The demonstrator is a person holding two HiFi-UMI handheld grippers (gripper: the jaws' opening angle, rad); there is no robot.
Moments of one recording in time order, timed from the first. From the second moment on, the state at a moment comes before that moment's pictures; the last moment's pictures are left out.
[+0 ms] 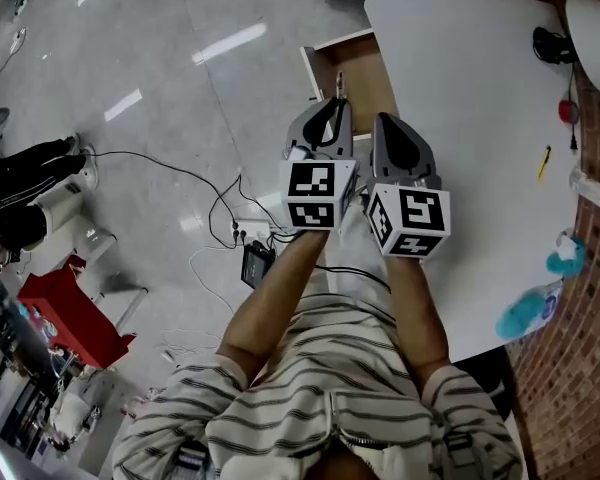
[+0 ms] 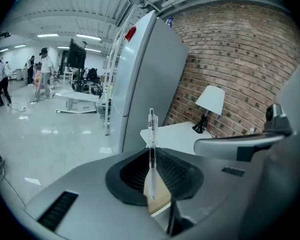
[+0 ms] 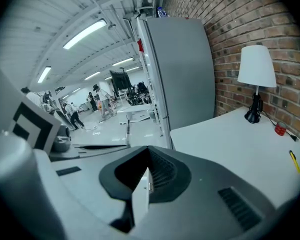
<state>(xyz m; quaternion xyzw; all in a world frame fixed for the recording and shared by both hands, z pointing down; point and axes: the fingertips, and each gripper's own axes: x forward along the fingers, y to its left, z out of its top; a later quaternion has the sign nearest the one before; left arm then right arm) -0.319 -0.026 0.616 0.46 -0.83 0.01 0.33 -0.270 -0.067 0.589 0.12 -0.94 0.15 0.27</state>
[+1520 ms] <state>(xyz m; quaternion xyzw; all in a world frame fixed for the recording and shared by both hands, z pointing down) -0.324 -0.053 0.825 0.40 -0.75 -0.05 0.52 -0.263 -0.070 0.677 0.13 -0.91 0.19 0.35</state>
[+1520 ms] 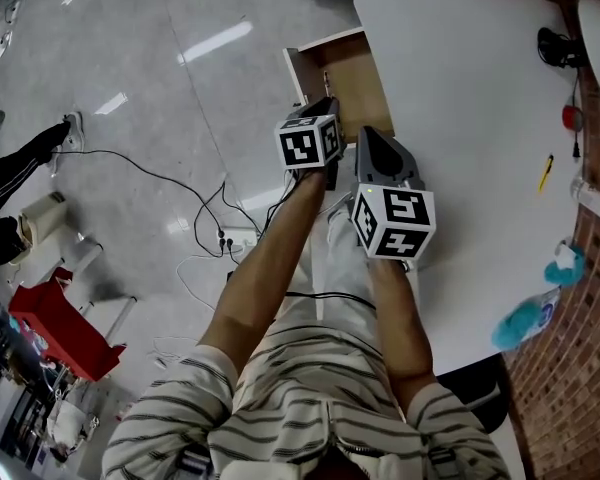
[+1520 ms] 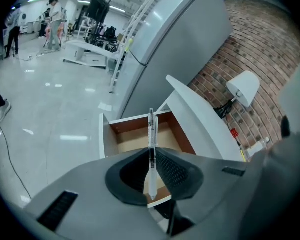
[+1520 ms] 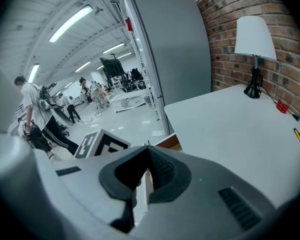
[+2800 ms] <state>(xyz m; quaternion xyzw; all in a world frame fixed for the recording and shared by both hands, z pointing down) -0.305 -0.066 0.954 0.33 -0.70 -0.06 0.63 -0.234 -0.068 0.688 0.12 -0.90 0.19 0.36</state>
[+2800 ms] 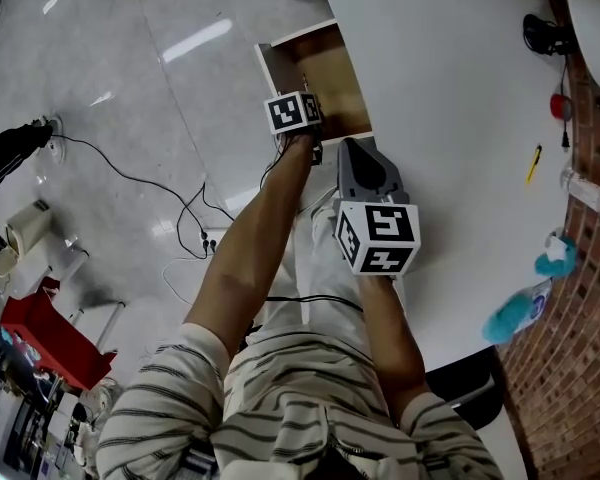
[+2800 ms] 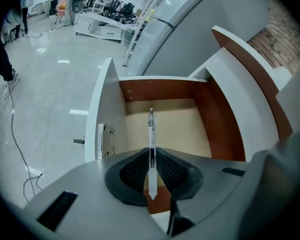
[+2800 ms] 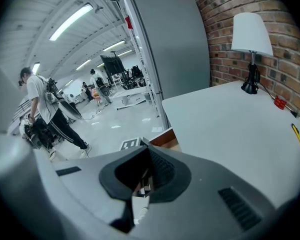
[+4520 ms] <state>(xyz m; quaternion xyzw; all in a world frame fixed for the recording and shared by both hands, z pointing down) -0.289 -0.090 1.005 0.32 -0.68 -0.06 0.66 -0.220 -0.072 0.702 0.14 -0.90 0.19 0.37</state>
